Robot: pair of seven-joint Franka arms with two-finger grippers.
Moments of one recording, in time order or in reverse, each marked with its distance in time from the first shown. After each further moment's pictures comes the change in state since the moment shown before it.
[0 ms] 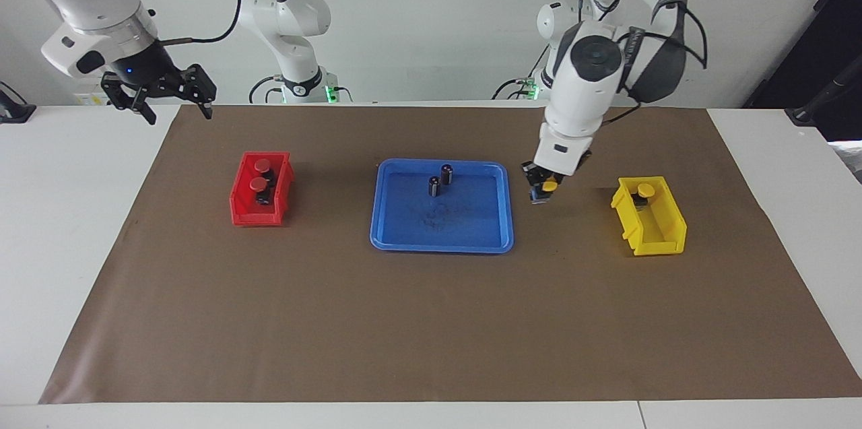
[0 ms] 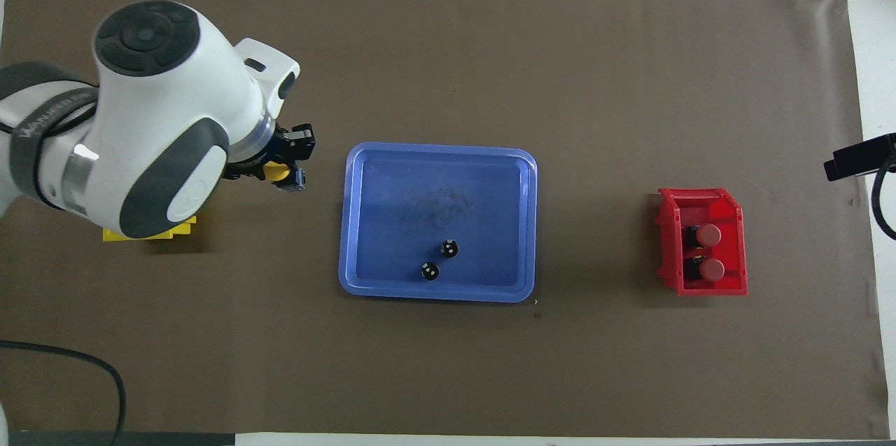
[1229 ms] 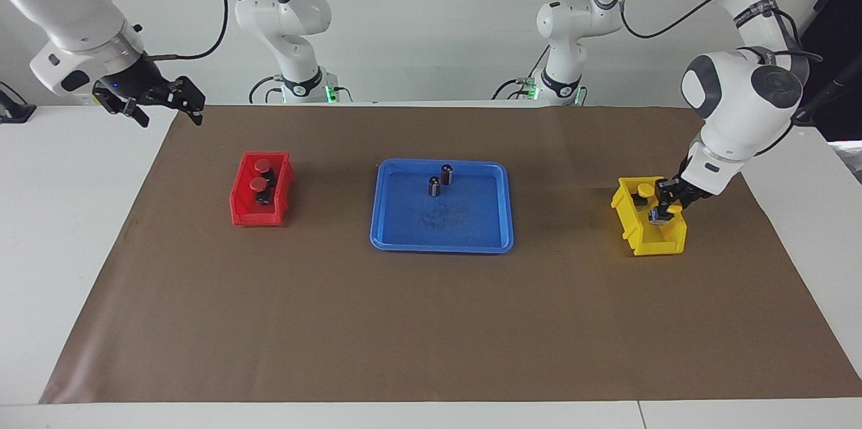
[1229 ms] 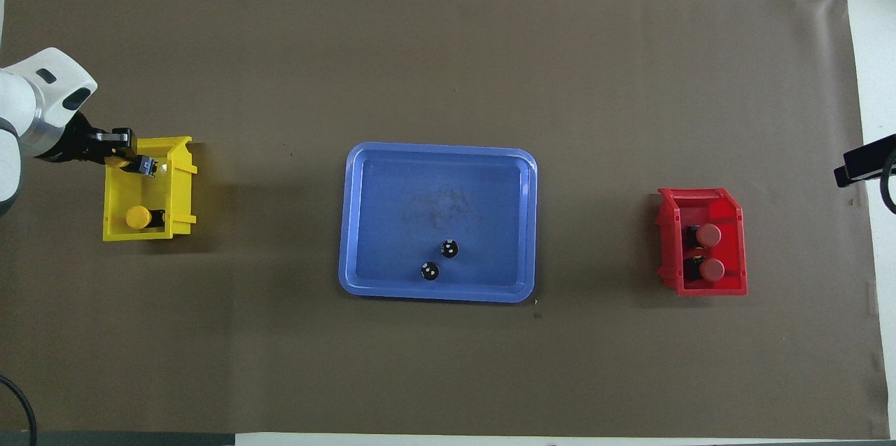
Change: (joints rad) left arm -0.090 -0.050 0.490 -0.235 -0.060 0.312 0.588; right arm 0.098 0.016 -0.138 0.005 0.000 -0.030 0.035
